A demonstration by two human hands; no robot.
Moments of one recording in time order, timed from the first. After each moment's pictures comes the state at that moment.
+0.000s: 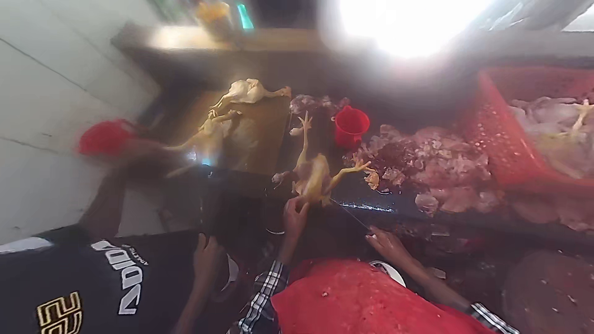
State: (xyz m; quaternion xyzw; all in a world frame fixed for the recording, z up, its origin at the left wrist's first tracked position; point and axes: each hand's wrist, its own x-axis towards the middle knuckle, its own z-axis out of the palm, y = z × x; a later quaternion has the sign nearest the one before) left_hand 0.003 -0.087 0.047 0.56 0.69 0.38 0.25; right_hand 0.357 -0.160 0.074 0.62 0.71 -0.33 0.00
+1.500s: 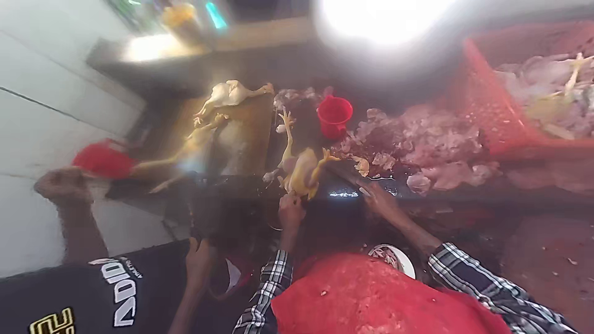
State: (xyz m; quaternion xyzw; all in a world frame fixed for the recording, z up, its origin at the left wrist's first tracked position) left_hand 0.023 -0.077 0.050 0.62 0.74 0.24 0.11; right_hand 0.364 -0.074 0.089 0.68 0.69 -0.24 -0.01
